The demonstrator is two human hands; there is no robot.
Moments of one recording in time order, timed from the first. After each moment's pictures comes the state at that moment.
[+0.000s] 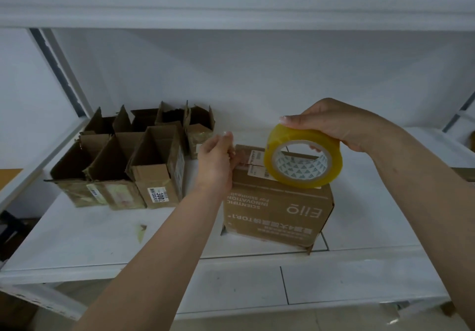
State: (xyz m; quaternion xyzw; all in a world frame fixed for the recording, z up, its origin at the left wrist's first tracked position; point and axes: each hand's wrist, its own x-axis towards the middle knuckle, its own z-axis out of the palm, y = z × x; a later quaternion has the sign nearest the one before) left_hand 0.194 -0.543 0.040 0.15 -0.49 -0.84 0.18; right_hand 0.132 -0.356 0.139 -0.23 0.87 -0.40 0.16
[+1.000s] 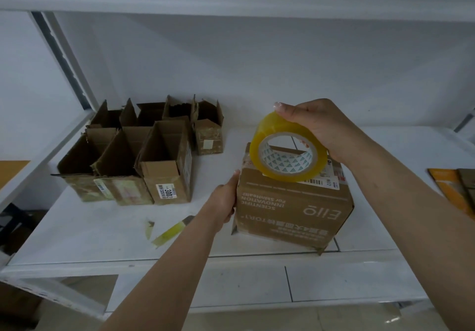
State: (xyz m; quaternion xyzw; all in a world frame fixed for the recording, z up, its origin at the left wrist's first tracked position) left_hand 0.205 -0.568 -0.041 0.28 -0.69 -0.66 -0.08; right_hand 0.134 -0.396 0.107 -0.24 0.82 -0.51 0.05
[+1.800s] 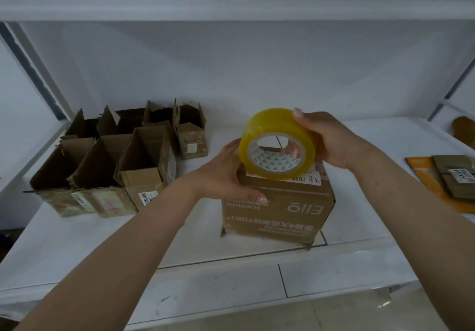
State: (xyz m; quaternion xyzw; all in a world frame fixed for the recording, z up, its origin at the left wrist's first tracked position) left_hand 0.177 -0.576 0.025 -0.21 -0.93 -0.31 -0.05; right_hand 0.128 -0.352 0.091 -0.24 0.71 -0.63 0.20
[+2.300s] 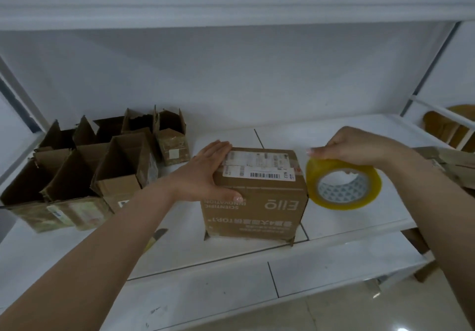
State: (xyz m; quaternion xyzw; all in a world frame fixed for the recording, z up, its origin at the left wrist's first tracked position) left_hand 0.178 -0.575 0.031 -0.17 -0.96 -0.20 -0.09; right_hand 0.129 -0.260 0.094 -0.08 0.96 -0.24 0.12
